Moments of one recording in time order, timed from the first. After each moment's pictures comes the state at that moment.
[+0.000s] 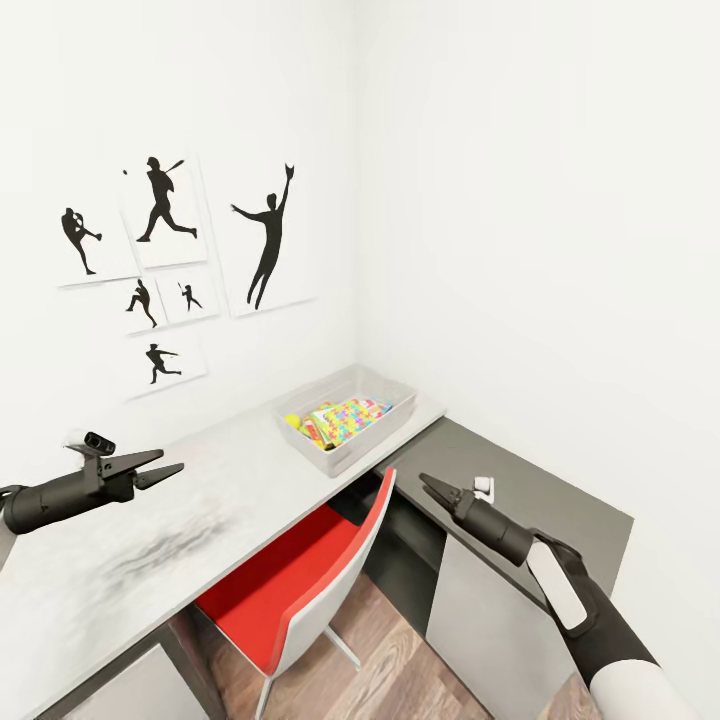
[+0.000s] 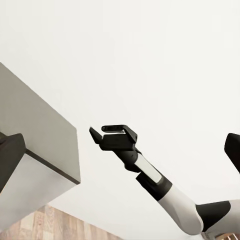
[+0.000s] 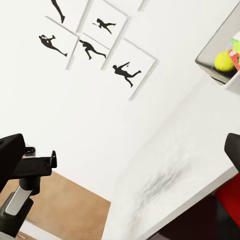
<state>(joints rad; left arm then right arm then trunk) -0.60 0.49 0.27 -1.04 0.36 1.04 -1.57 -0.52 -0.11 -0.01 -0.92 -0.77 0.56 0.94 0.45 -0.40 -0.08</state>
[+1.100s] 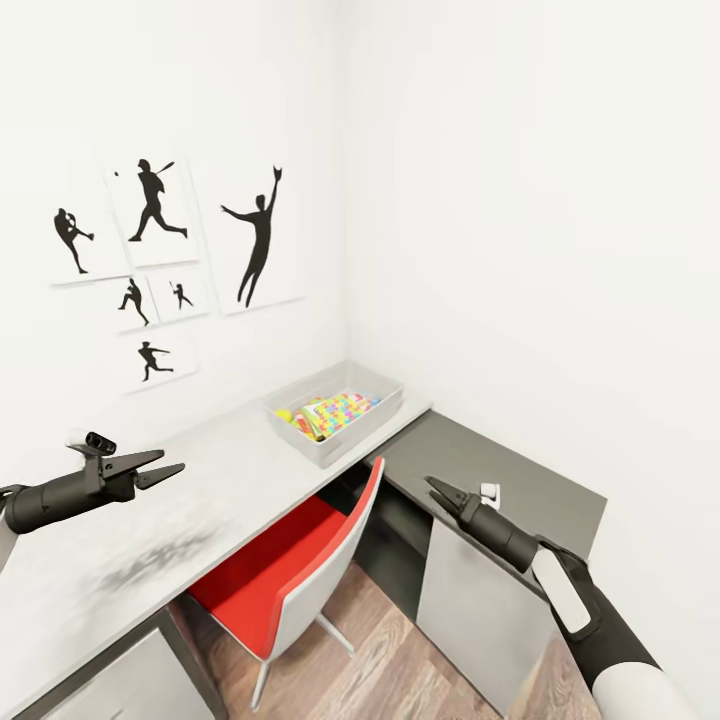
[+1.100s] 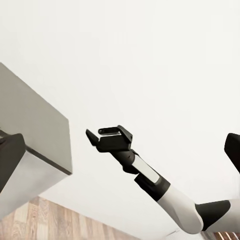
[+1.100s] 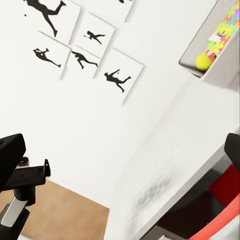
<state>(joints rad) -0.60 0.48 0.27 -1.04 0.36 1.04 -1.57 -0.52 -0.11 -0.05 -0.86 -0.77 0.56 0.94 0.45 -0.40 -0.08</state>
